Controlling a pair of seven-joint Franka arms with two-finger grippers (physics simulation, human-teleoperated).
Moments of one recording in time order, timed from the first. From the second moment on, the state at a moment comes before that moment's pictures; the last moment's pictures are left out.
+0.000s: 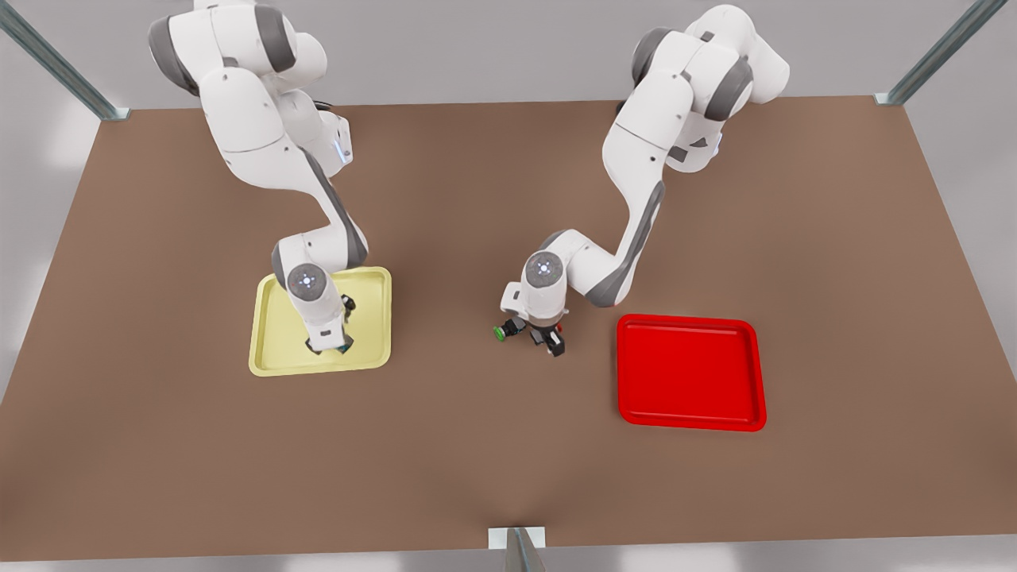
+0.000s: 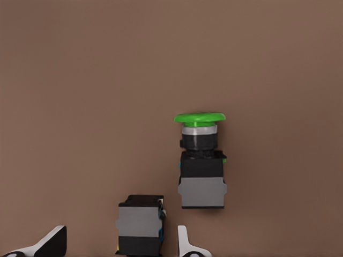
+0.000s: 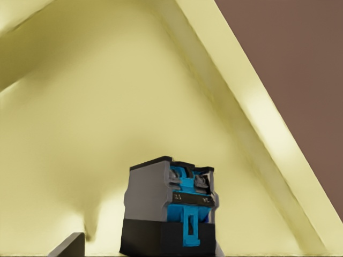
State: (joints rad) left arm -0.76 0.77 0.08 -1.57 0.06 2.37 0.36; right arm 0.38 0.46 -0.15 -2.23 -0.15 2.63 -0.64
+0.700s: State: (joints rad) left arm -0.77 0.81 0.08 -1.55 0.06 2.37 0.36; right arm 0.35 0.19 -0.15 -1.35 -0.12 1.40 -0.38
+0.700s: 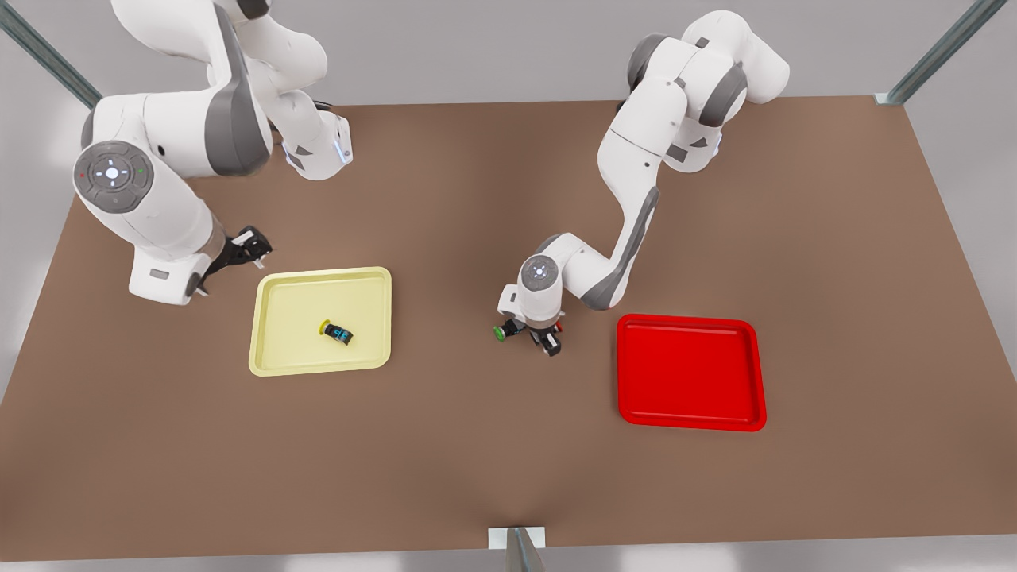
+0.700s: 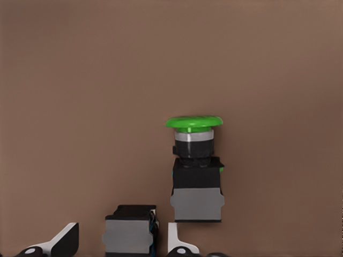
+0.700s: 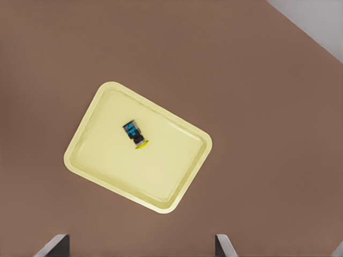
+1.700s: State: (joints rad) left arm -0.77 0.81 0.08 -1.55 0.06 2.37 0.35; right arm 0.33 0.21 -0.13 -1.30 -0.15 1.29 -0.39
